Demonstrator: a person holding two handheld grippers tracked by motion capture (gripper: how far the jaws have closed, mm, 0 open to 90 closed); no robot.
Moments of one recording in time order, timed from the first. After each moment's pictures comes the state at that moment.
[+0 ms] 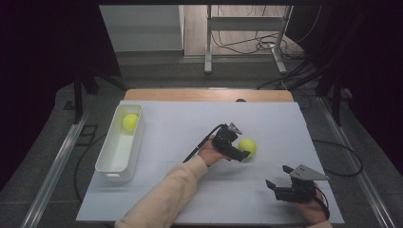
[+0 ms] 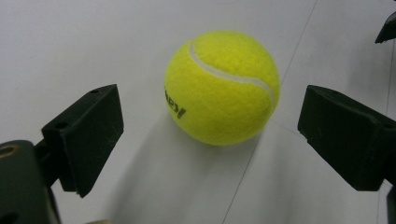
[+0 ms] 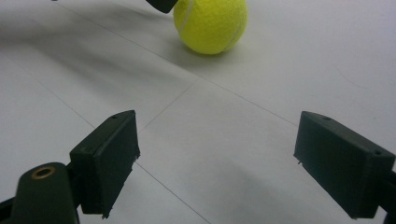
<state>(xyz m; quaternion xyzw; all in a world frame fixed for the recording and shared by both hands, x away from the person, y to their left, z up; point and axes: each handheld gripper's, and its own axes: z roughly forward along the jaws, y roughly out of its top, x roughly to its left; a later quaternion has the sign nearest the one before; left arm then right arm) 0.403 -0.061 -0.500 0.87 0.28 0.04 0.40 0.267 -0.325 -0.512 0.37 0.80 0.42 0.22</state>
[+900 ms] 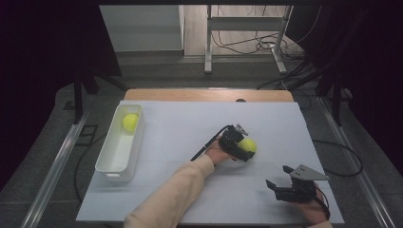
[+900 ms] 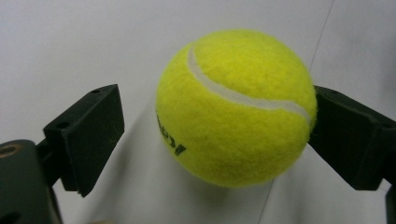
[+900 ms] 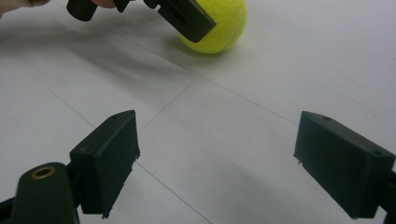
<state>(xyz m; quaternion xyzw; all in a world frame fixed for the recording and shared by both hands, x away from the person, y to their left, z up) 0.417 -0.083 -0.518 0.88 0.27 0.03 0.39 0.267 -0.326 -0.512 0.37 0.80 0.41 0.22</state>
